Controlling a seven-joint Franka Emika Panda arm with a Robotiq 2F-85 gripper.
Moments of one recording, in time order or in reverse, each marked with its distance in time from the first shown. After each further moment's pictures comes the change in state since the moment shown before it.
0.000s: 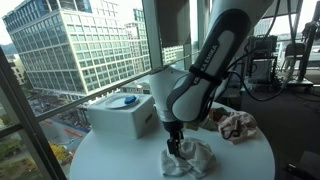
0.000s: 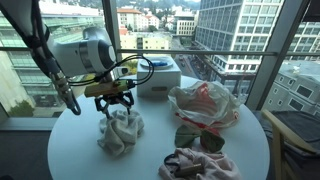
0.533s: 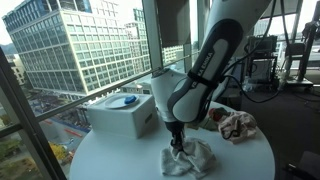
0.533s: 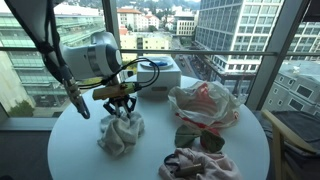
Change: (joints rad) arm 0.000 0.046 -0.037 0.036 -0.017 0.000 -0.019
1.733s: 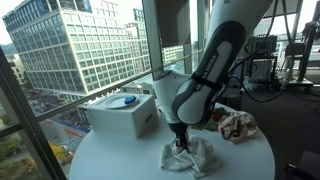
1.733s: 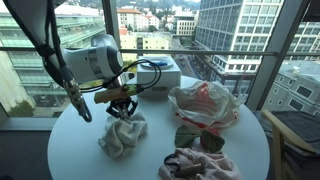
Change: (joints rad) arm 0.025 -0.006 -0.038 -0.025 -0.036 -0.001 -0.004
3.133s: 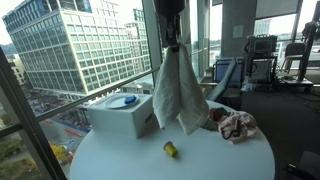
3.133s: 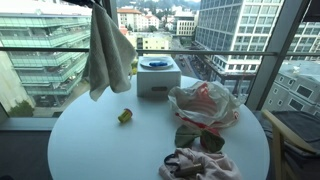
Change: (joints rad) arm 0.037 -0.769 0.219 0.050 -0.187 -0.566 0.010
